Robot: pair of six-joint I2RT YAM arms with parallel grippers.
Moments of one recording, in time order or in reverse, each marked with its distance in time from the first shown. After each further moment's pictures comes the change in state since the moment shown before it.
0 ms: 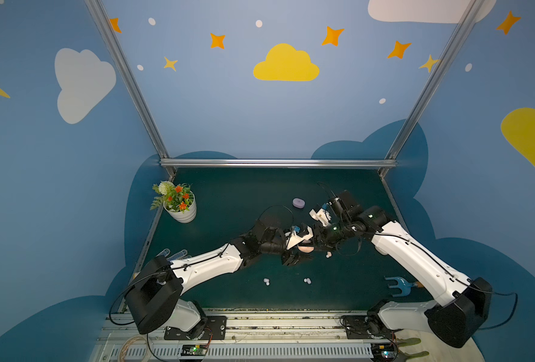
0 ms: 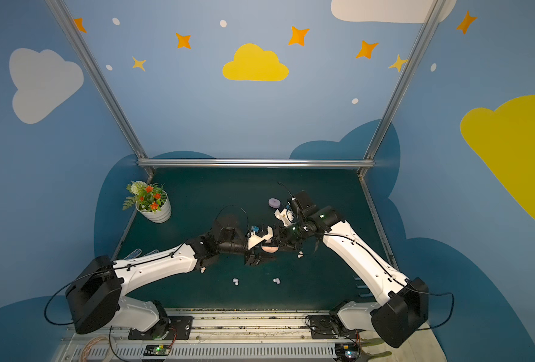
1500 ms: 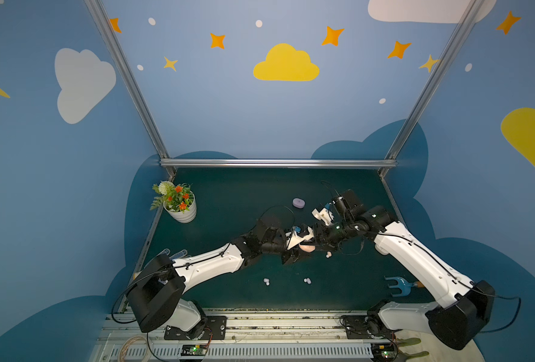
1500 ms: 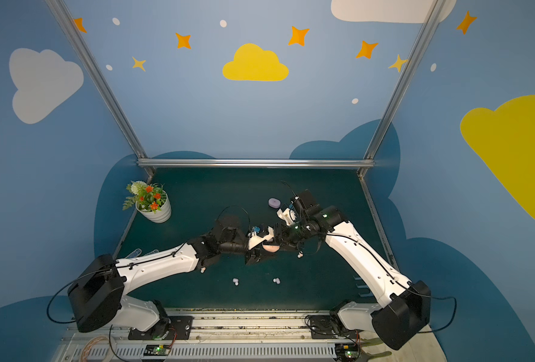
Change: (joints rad) left arm -0.001 0.015 0.000 -0.002 -0.024 0.013; right arm -0.023 -0.015 0.000 -0.011 -0.037 0.024
